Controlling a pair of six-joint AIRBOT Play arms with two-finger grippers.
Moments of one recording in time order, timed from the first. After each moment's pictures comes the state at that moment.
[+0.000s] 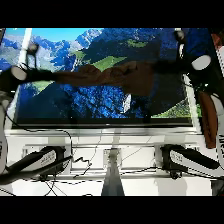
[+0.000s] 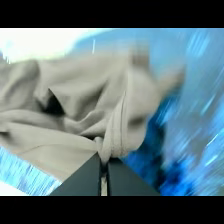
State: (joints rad) left arm 0.11 -1.16 1.04 1.28 -0.68 -1.07; right arm 0.01 -1.23 1.18 -1.02 0.87 1.10
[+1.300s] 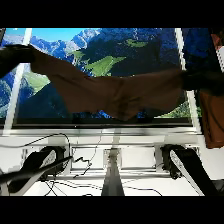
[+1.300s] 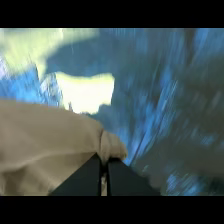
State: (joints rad) left arm 0.12 -0.92 1.04 1.17 -0.65 -1.22; right arm 0.01 -0.68 1.04 -1.31 1.17 1.43
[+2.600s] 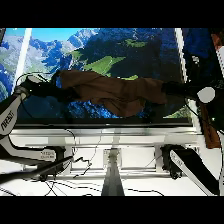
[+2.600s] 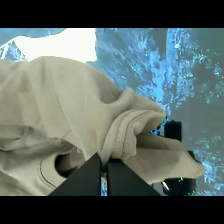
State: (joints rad) left arm 0.14 -1.58 0.90 0.81 -1.16 -1.08; right arm 0.01 -0.84 0.75 -1.27 0.87 1.51
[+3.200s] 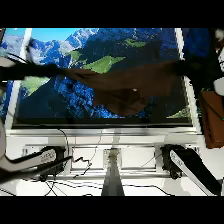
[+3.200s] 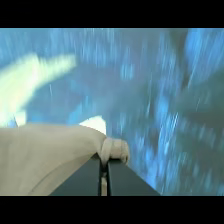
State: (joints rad) left arm 0.25 -1.27 1.19 0.70 -1.13 -1.01; right arm 0.01 -0.84 1.04 -1.32 0.80 1.50
